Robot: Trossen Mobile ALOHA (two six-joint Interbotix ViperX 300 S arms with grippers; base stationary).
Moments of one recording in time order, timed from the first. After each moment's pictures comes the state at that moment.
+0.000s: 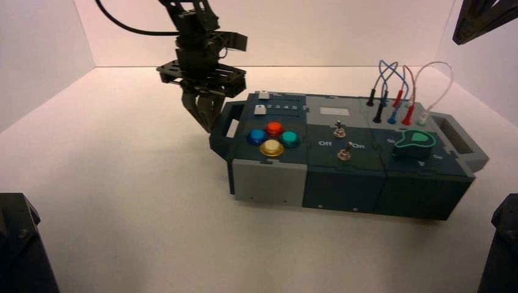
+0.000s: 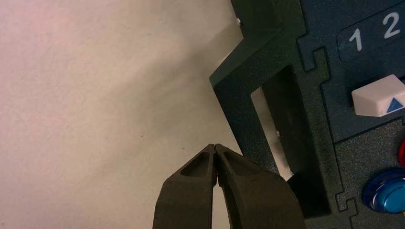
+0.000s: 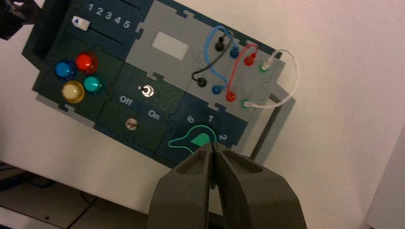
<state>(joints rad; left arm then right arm) -0.63 0.27 0.57 -0.10 0.71 0.03 0.29 -0.81 0.93 0.03 1.05 -0.02</state>
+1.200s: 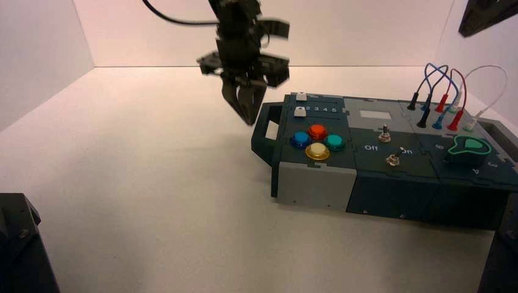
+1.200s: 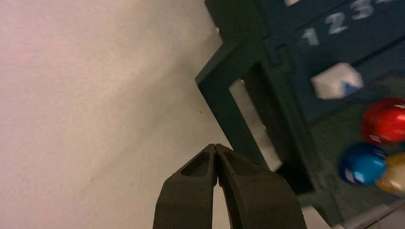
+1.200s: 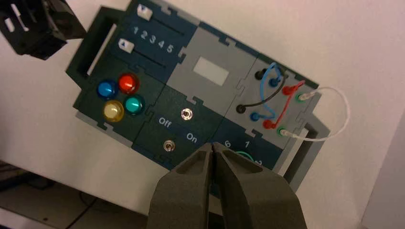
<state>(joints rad) -0.74 0.25 0.48 -0.15 0.73 0.03 0.29 -0.88 0.93 0.03 1.07 -0.04</state>
